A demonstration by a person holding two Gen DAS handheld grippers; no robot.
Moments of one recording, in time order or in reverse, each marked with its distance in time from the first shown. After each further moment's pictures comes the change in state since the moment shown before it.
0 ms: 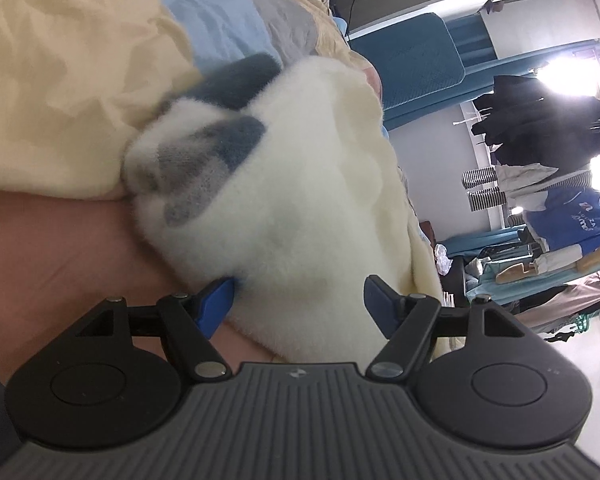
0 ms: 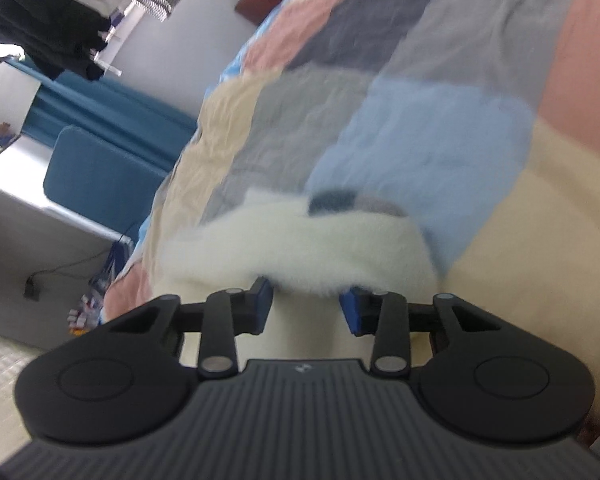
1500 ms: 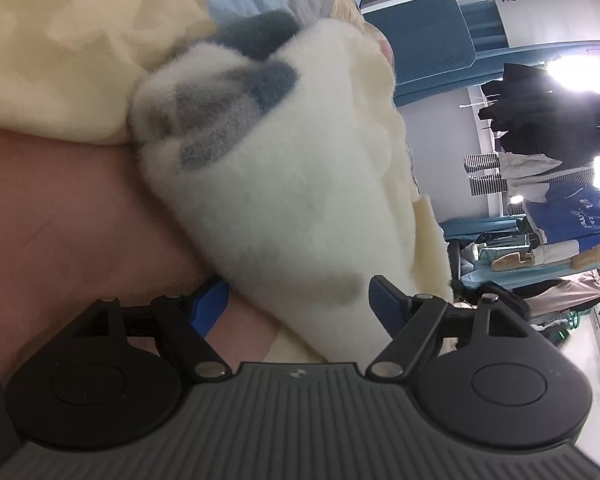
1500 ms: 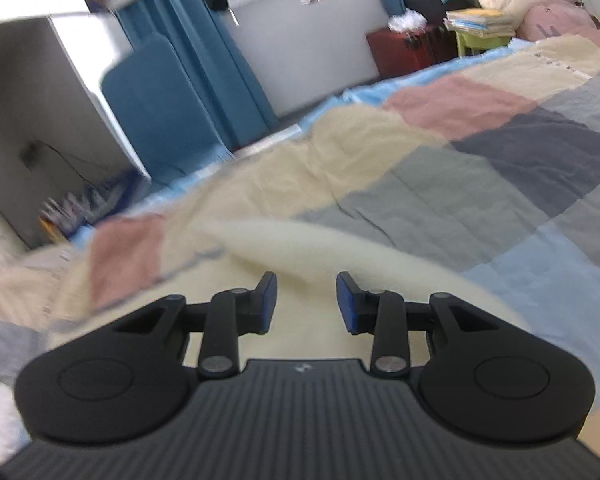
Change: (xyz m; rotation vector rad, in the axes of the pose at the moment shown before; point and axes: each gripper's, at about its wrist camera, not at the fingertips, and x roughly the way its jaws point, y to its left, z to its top) left arm 0.028 0.008 0.001 -0.046 0.090 -0.009; right arm 0.075 0.116 -0.004 -0.578 -0.066 0.004
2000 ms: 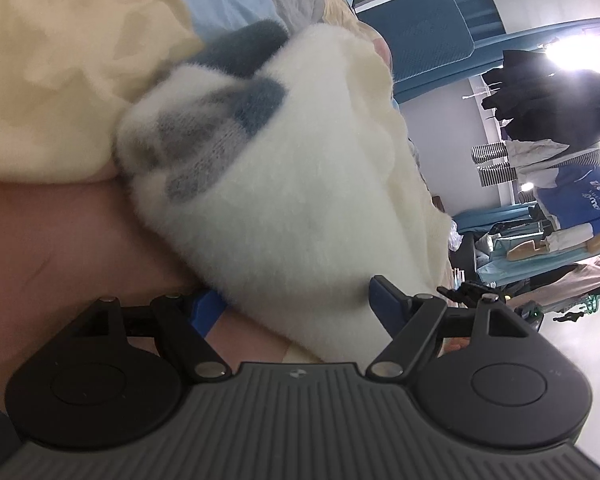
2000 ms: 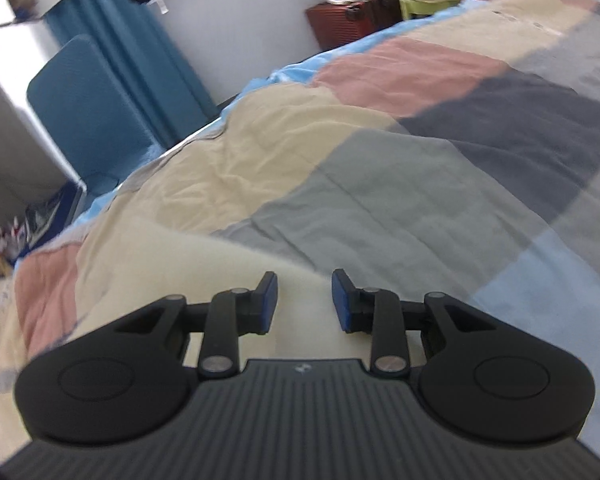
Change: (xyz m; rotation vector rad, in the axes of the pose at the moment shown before) left arm 0.007 -0.008 0.010 0.067 -0.009 0.040; right arm 0.065 -0.048 0.023 0.138 0.039 -0.119
